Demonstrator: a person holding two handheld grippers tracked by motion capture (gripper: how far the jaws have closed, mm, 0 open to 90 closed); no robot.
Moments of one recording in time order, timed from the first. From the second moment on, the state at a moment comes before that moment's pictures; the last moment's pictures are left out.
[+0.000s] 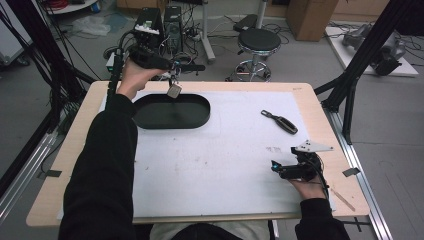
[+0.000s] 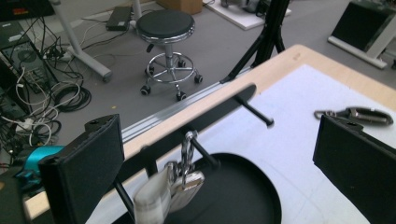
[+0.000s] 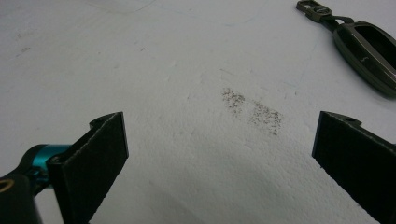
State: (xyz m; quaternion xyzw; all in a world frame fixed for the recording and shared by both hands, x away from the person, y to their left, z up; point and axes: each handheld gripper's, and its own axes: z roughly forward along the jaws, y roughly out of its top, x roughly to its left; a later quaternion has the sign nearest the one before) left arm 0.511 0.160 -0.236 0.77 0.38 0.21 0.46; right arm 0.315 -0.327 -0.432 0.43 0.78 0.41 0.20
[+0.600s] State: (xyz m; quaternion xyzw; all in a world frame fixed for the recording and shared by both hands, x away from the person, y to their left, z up) left arm 0.469 0.184 -0.260 0.78 0.36 0.21 0.47; right arm 0.315 -0.327 -0.432 0.43 0.78 0.42 0.20
